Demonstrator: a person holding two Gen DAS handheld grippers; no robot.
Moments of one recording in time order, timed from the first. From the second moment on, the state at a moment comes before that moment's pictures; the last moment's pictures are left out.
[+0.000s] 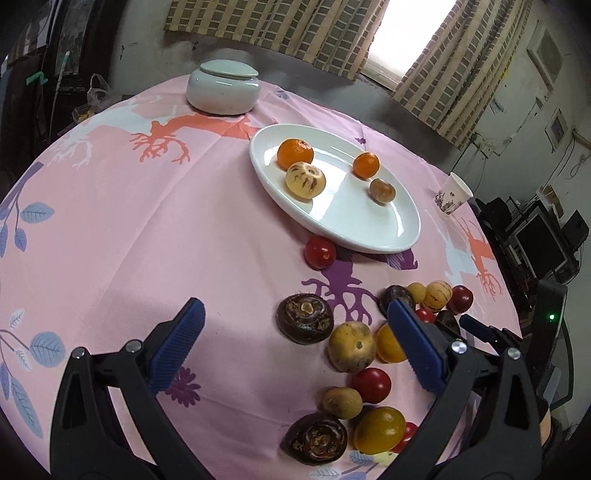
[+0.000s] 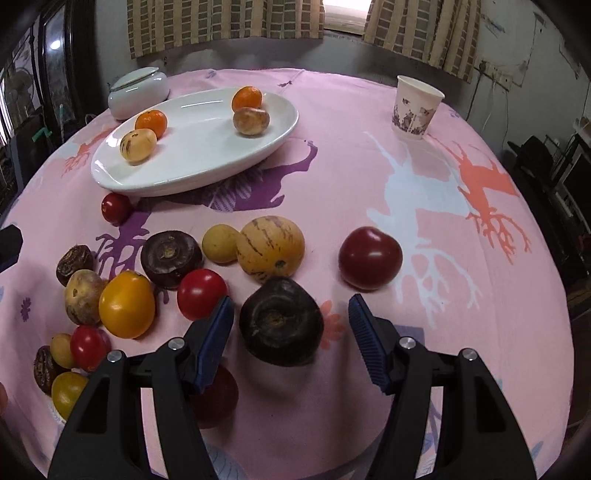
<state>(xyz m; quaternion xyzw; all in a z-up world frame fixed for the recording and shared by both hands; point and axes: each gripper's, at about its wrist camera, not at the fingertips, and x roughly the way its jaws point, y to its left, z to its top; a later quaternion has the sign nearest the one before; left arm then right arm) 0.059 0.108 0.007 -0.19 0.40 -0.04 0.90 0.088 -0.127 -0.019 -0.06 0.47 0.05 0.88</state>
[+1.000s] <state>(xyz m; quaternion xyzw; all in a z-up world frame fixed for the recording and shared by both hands) 0.066 0.083 -0.003 -0.02 0.45 -0.02 0.89 0.040 -0.156 -0.020 -0.07 0.49 0.10 0.86</state>
